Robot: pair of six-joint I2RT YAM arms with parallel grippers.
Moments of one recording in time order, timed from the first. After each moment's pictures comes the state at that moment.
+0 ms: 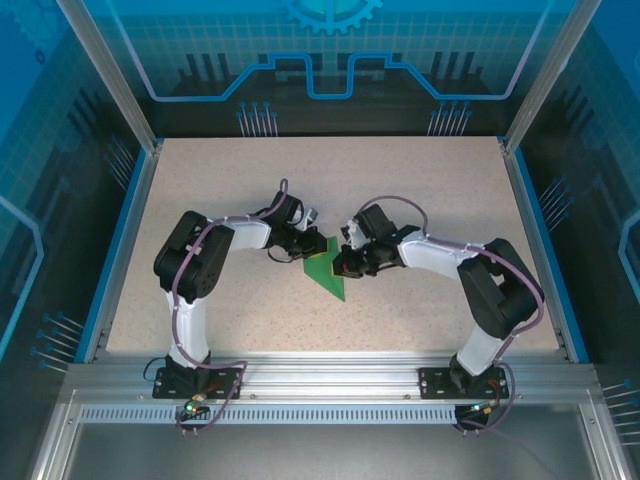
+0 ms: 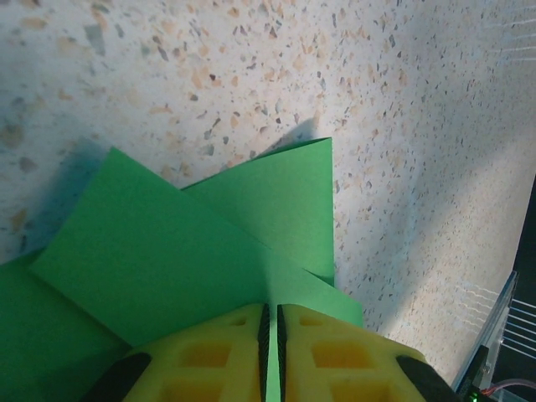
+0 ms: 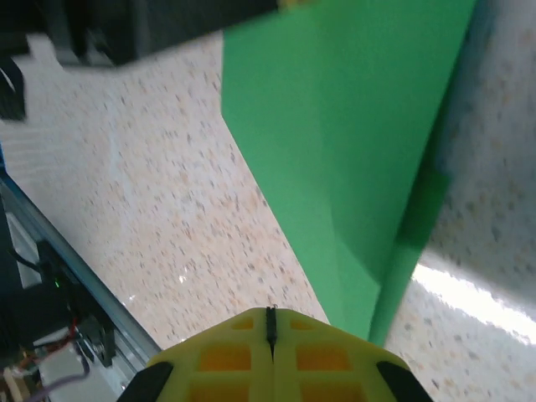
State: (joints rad) left arm -0.40 2.02 1.12 -0.11 0.62 -0.64; right arm 0.58 1.72 0.98 -0.32 -0.54 0.63
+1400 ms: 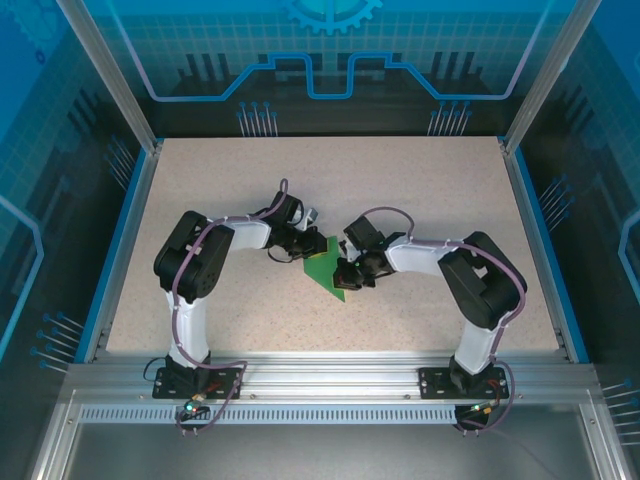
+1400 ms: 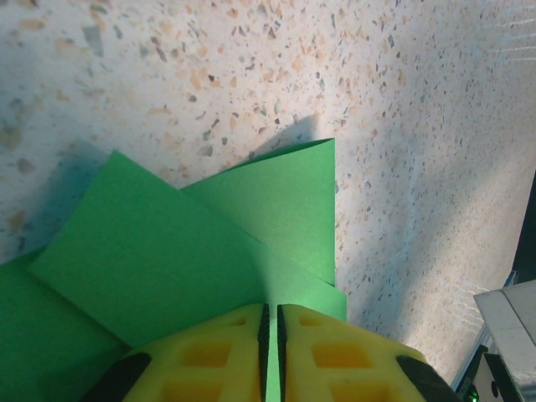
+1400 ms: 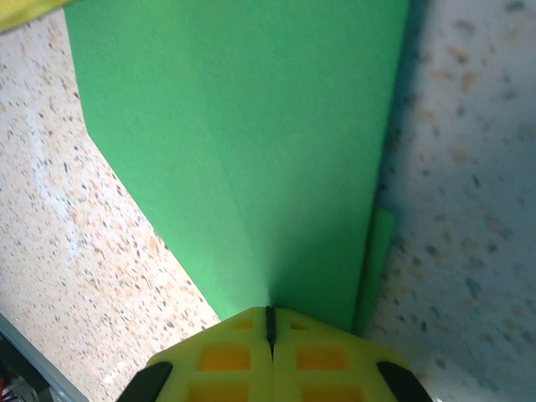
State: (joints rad) left arm -0.40 2.02 1.12 -0.11 0.63 -0.64; right arm 0.64 1.79 0.95 -0.36 -0.42 0.67
